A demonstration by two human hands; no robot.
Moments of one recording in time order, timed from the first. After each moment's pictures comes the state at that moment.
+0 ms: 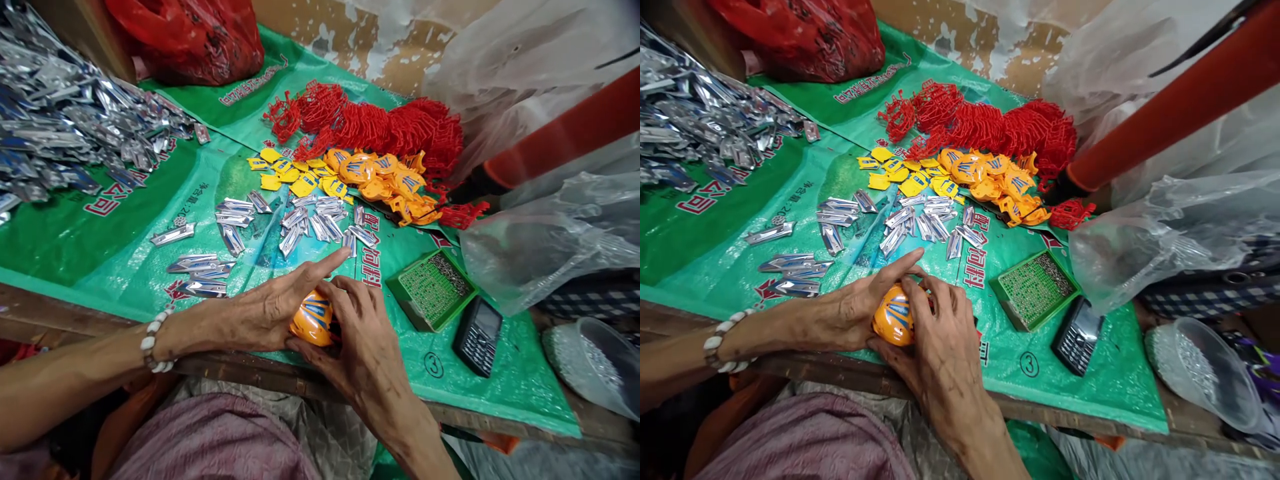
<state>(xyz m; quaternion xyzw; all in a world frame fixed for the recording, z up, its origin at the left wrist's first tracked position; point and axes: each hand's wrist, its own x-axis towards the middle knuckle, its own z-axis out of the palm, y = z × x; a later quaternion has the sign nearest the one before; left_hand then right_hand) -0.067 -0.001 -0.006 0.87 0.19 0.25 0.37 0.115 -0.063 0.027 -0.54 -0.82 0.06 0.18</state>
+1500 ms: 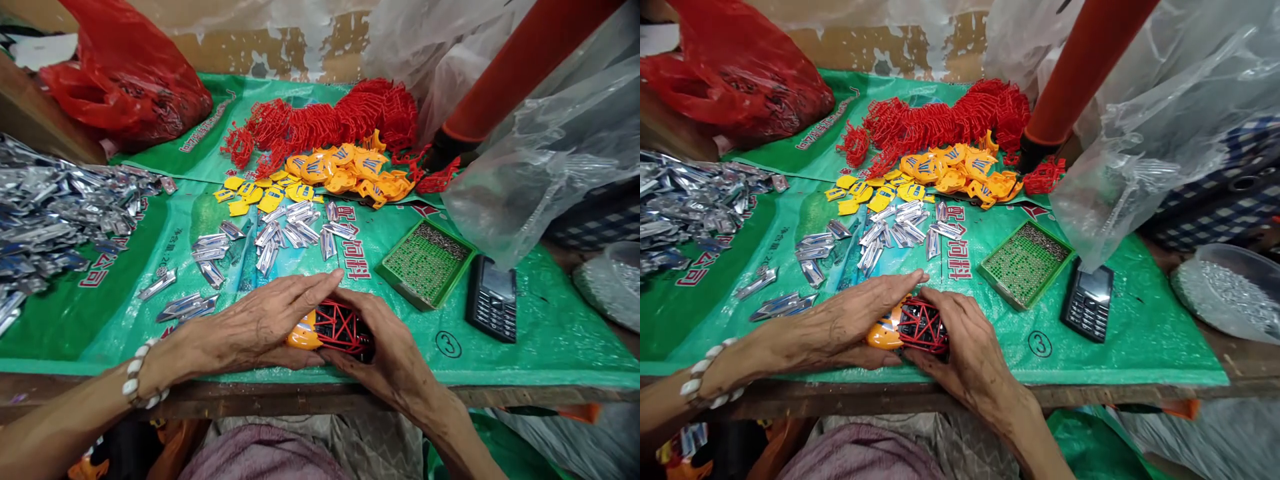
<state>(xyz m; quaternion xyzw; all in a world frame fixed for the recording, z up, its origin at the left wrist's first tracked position) -0.061 0.015 0.030 0.94 0.15 0.08 0.28 0.158 -0.073 -0.001 -0.52 -0.77 0.15 0.33</state>
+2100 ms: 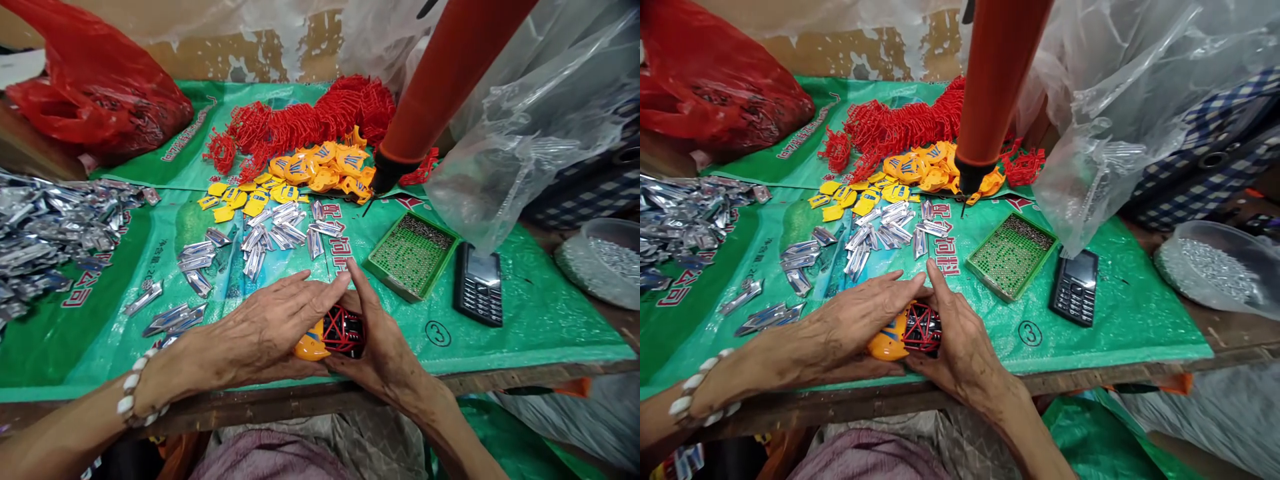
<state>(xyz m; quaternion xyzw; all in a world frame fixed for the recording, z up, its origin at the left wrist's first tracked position) -0.038 0.012 0.046 0.97 0.11 0.07 0.21 0.156 -0.075 -0.008 -0.53 -0.72 0.22 0.39</state>
